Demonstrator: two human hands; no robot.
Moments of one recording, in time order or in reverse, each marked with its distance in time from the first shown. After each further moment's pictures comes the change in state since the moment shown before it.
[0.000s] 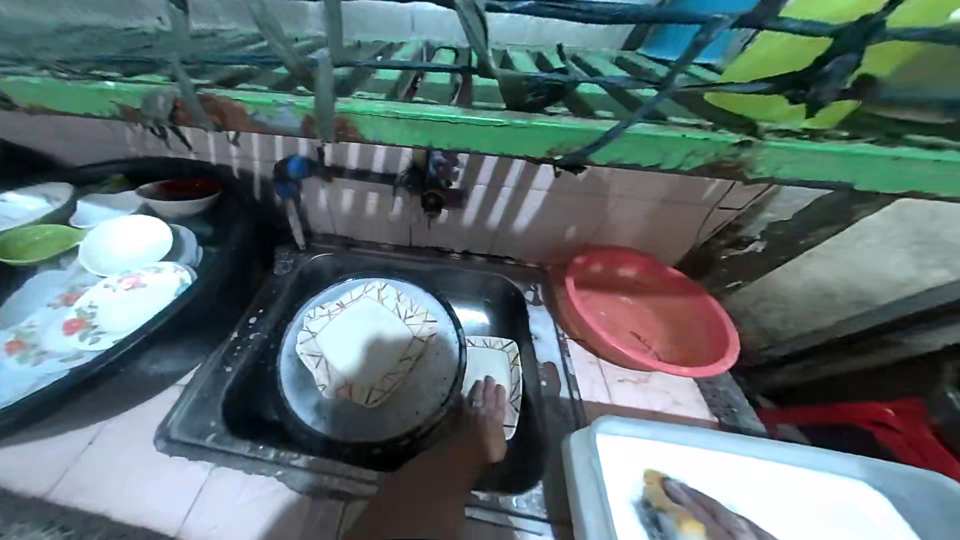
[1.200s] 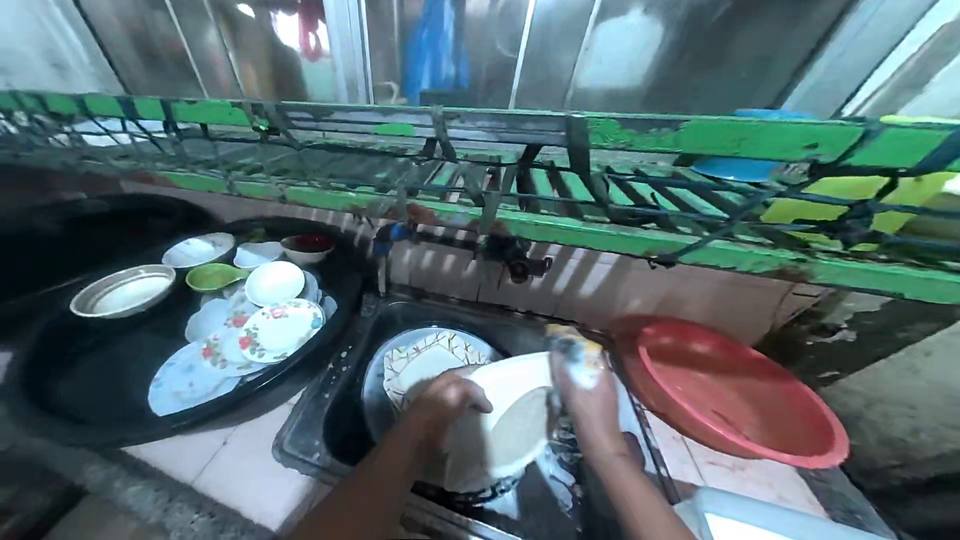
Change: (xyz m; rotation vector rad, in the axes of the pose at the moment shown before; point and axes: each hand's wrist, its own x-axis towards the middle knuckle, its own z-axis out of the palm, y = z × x) left_hand -0.250 -0.062 -0.200 -1.339 0.401 0.170; right_hand 0.165 -0.257 0.016 0.760 0.498 -0.133
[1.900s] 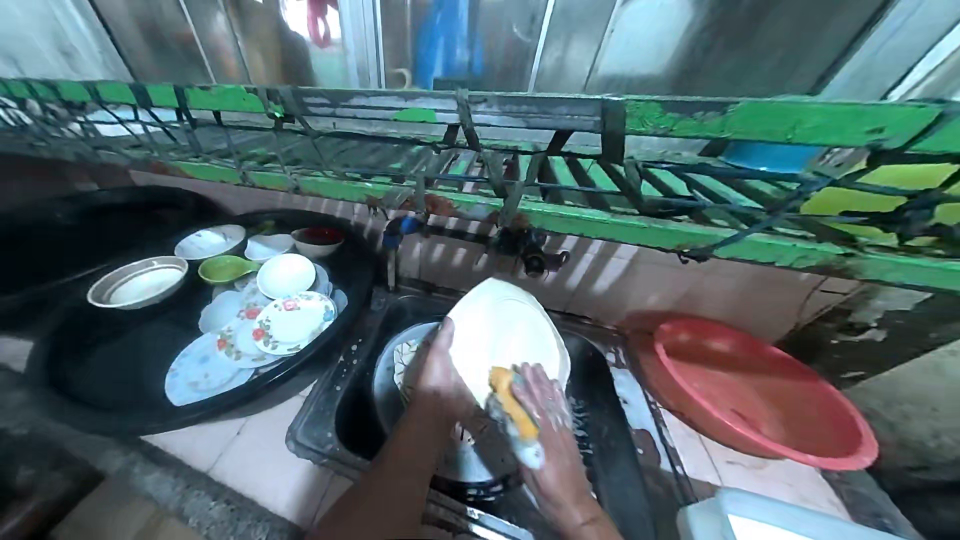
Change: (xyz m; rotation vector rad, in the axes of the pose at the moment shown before) left_hand 0.029 -0.008 -0.004 -0.689 0.240 0.073; right_hand -0.076 0.026 0.039 -0.194 -0.038 -0.645
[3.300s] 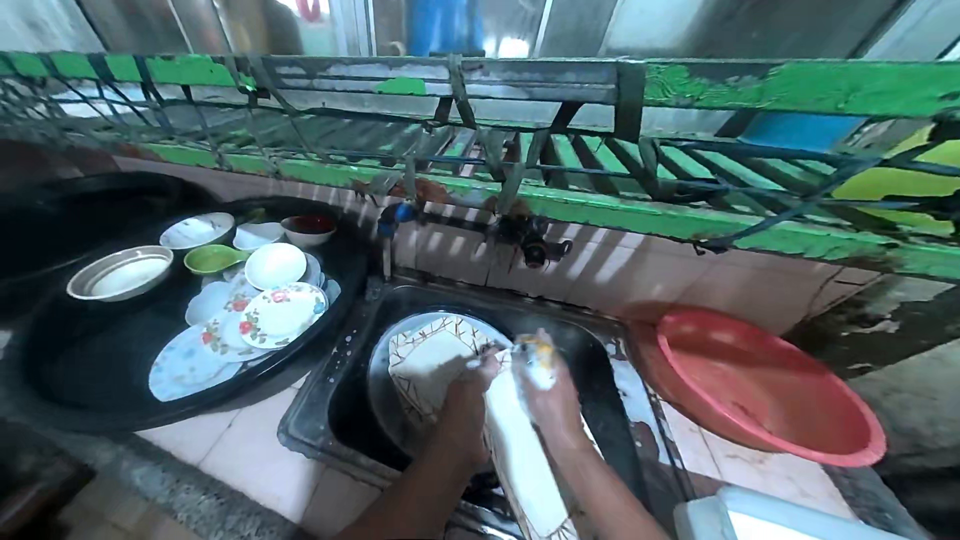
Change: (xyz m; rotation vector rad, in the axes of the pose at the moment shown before) left_hand -0.035 -0.030 0.018 0.466 0.161 0.022; right_hand 0.049 0.027 0.007 0.143 -0.208 0.683
